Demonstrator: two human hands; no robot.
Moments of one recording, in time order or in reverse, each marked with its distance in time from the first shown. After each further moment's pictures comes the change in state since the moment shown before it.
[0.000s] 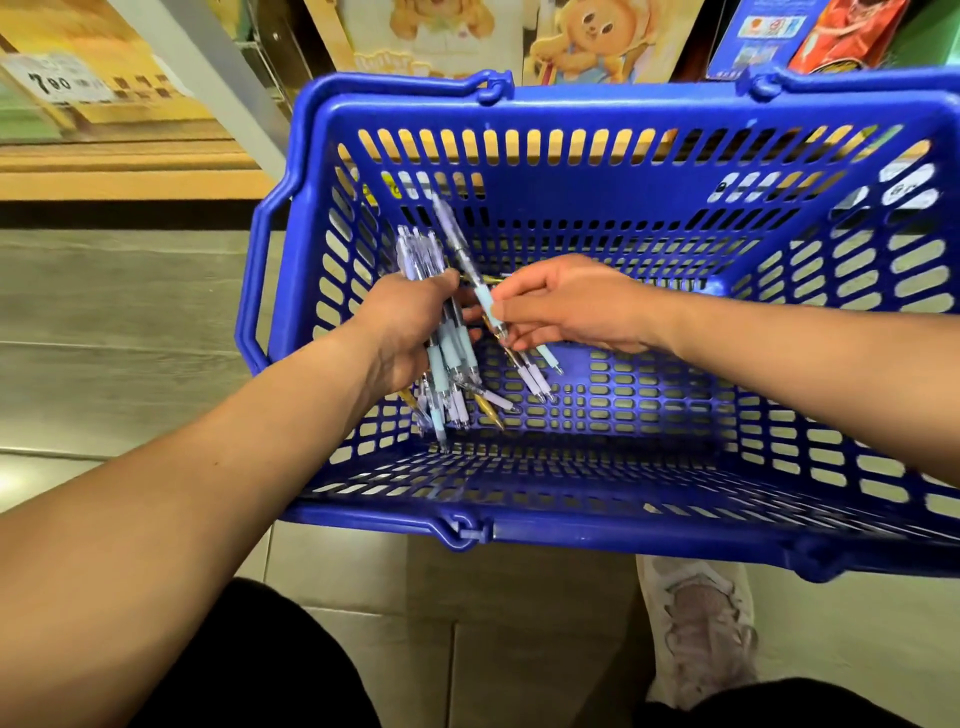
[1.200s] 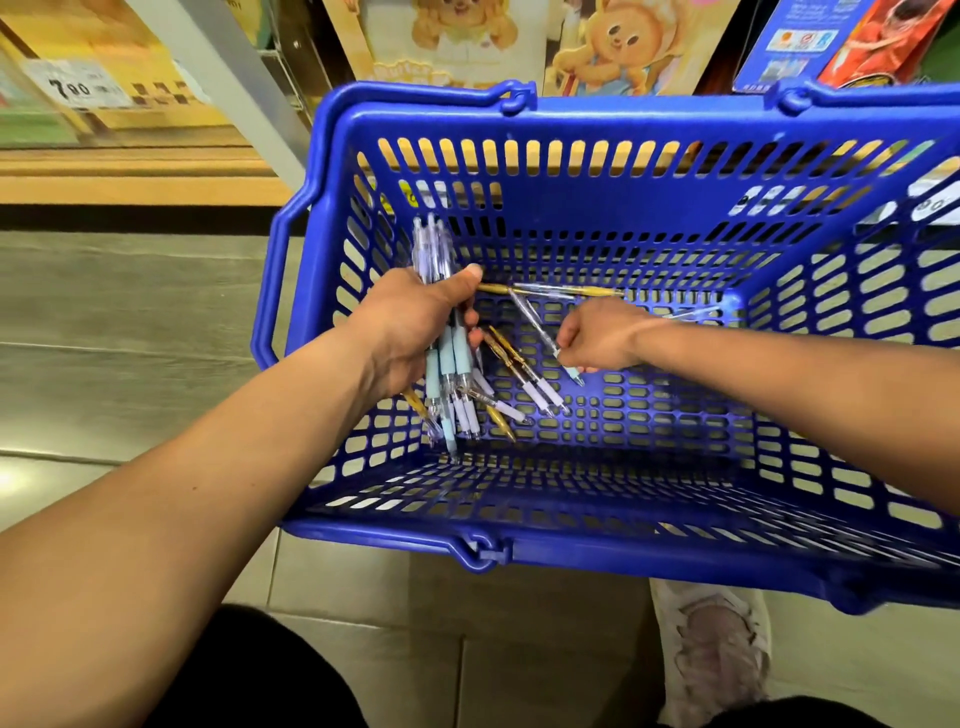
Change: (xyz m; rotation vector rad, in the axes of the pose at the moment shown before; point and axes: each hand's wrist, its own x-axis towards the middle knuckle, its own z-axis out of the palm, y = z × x) left_hand -0.002 0.014 -0.010 0.010 -0.095 -0.010; right_hand 0.019 0.035 -0.027 -0.974 0.146 0.372
